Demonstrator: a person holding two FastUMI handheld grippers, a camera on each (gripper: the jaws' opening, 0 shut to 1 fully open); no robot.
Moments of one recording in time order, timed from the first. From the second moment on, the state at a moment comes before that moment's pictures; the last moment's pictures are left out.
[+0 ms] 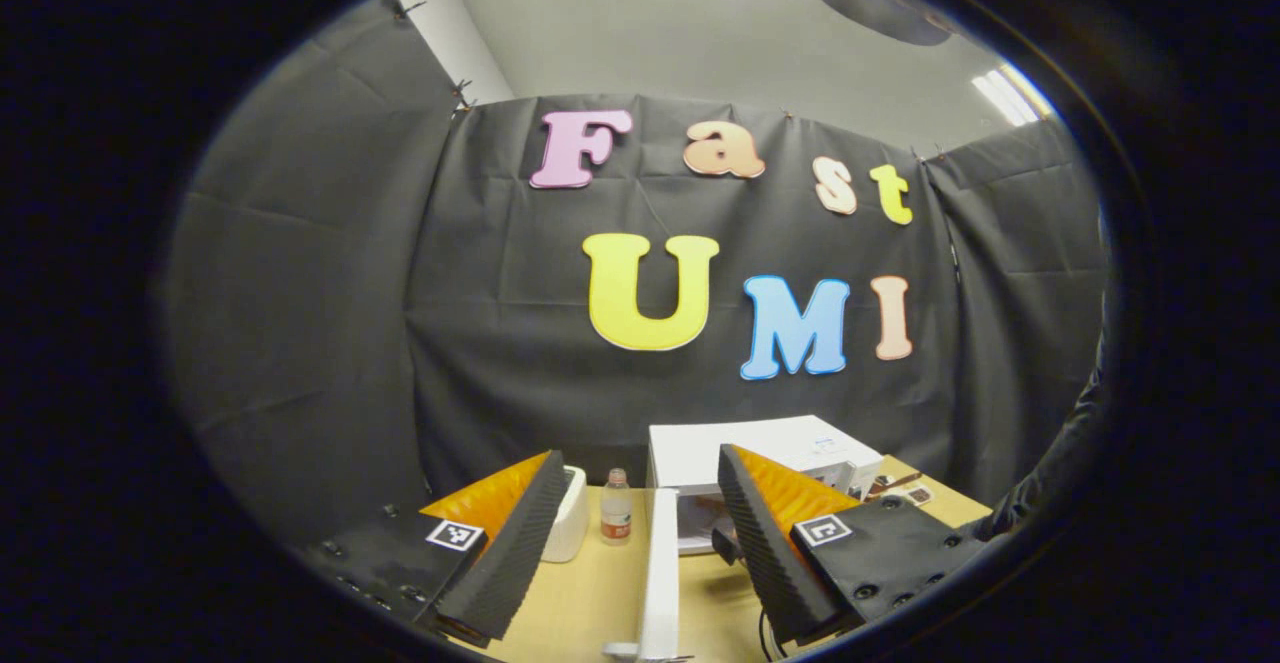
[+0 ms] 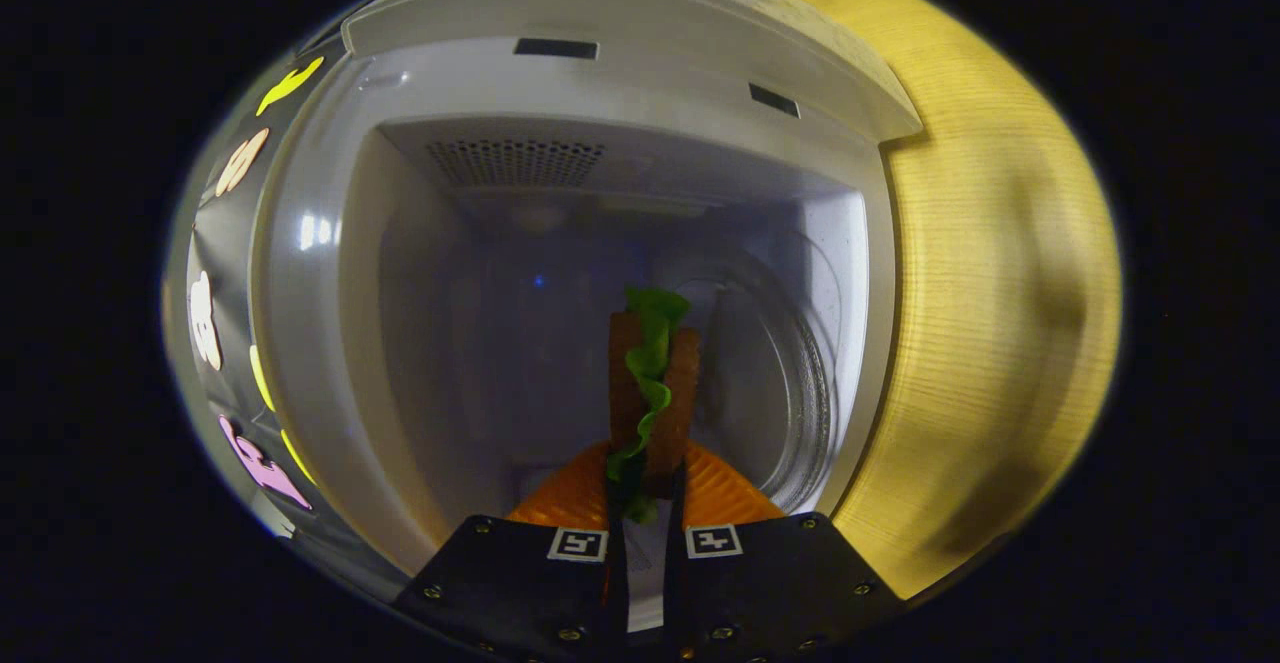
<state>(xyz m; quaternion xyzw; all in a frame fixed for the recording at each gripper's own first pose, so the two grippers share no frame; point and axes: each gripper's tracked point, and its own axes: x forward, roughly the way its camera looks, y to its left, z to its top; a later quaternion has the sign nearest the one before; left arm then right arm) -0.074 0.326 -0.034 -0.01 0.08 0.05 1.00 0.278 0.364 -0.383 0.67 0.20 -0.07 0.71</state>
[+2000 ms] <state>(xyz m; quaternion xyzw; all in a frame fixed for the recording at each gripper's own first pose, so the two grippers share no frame) -0.034 0.216 -0.064 0.00 0.07 -0.03 1.00 0.010 0.181 -0.065 0.03 0.02 0.09 1.00</state>
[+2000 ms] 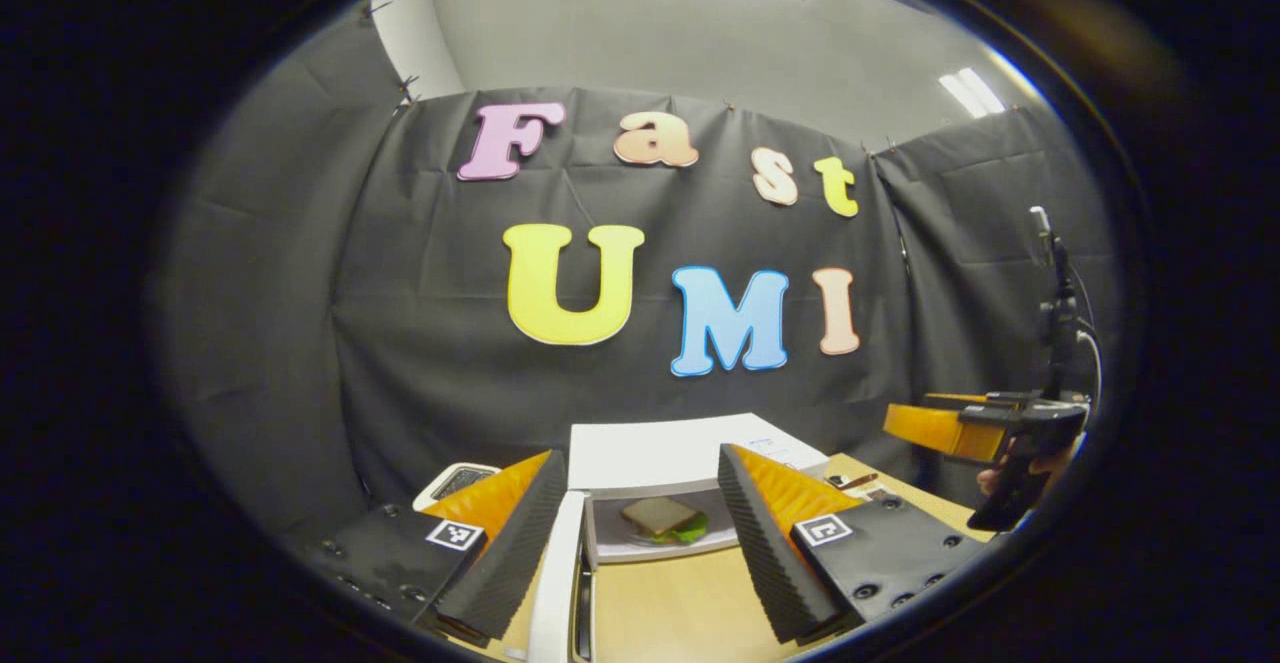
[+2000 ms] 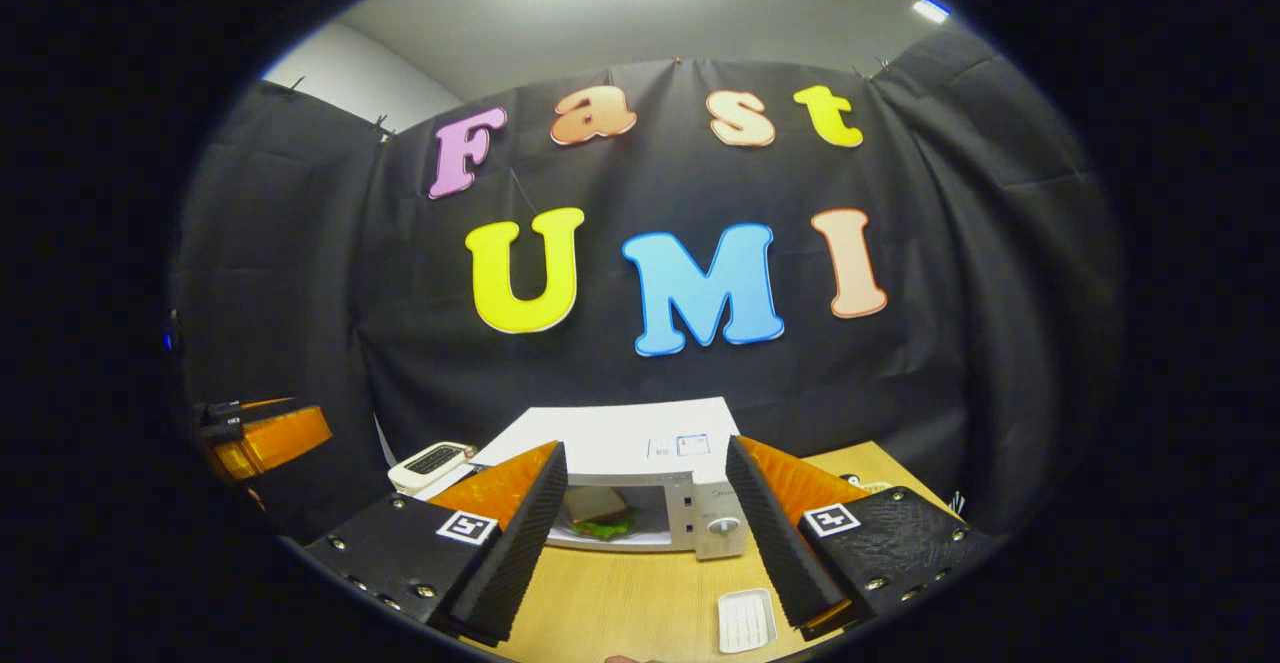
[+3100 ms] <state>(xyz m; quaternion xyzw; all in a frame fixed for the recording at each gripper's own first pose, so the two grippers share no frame) -0.184 0.326 -0.249 -0.01 0.29 0.05 0.96 0.015 0.186 -0.056 0.02 0.02 0.13 0.99</state>
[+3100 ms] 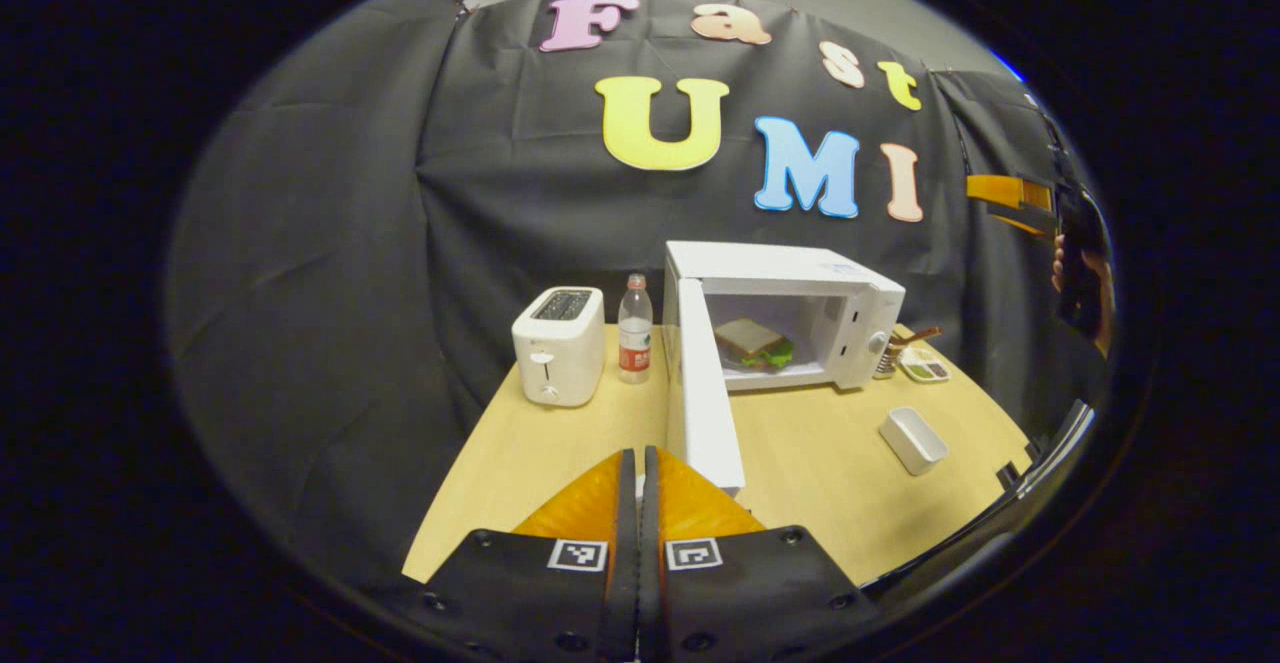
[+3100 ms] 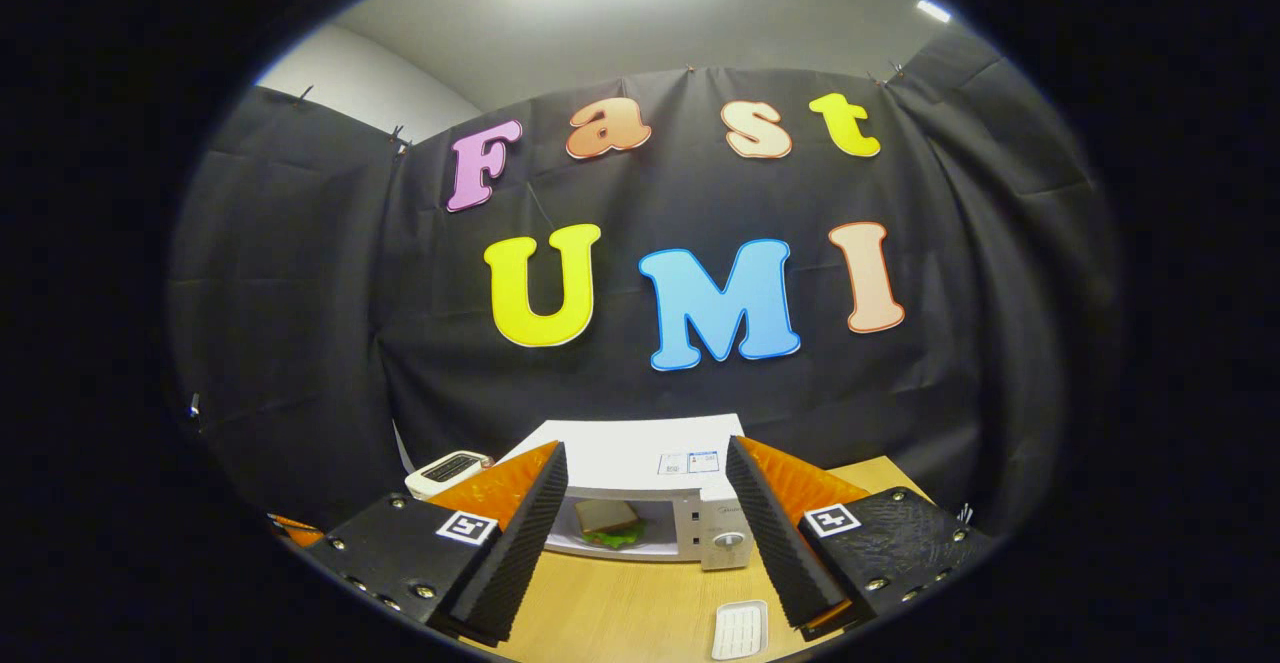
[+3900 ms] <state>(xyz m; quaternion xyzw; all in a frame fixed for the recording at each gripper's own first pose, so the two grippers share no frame) -0.165 0.210 -0.269 -0.03 0.31 -0.05 0.95 0.026 0.163 -0.058 0.02 0.03 0.13 0.99</state>
